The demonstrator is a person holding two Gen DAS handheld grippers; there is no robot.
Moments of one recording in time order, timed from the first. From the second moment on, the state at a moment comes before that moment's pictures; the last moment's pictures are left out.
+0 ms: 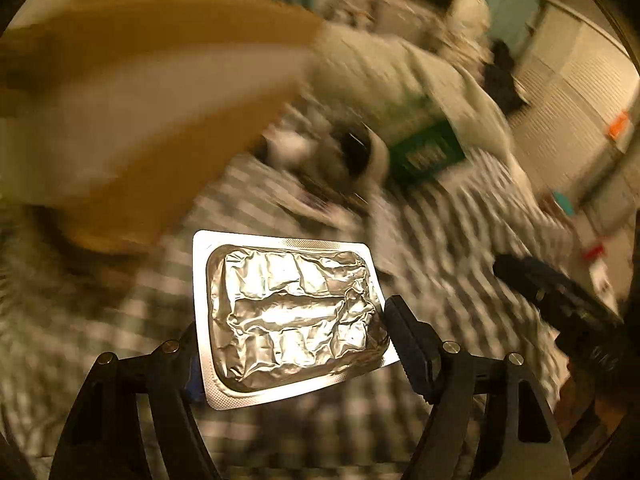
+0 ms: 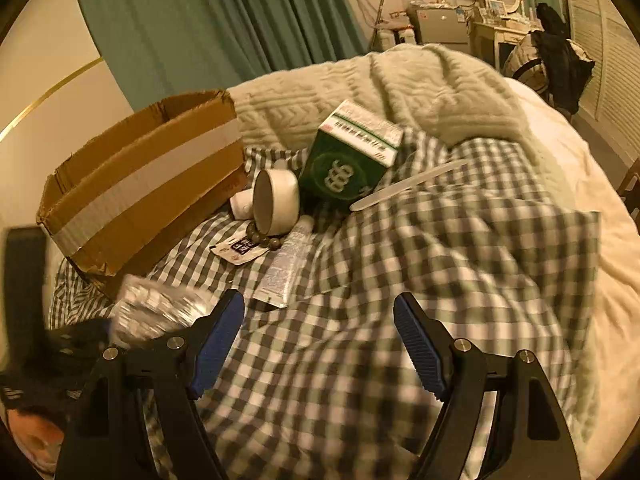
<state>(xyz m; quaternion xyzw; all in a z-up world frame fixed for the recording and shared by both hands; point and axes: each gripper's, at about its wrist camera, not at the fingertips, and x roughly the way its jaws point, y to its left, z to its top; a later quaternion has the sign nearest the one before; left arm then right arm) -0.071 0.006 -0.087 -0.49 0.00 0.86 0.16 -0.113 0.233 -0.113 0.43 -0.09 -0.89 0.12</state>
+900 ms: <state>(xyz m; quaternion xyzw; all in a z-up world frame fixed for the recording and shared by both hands) -0.083 0.007 -0.087 -0.44 0.02 0.89 0.12 -0.157 0.196 -0.156 0.49 -0.10 -0.86 0.13</state>
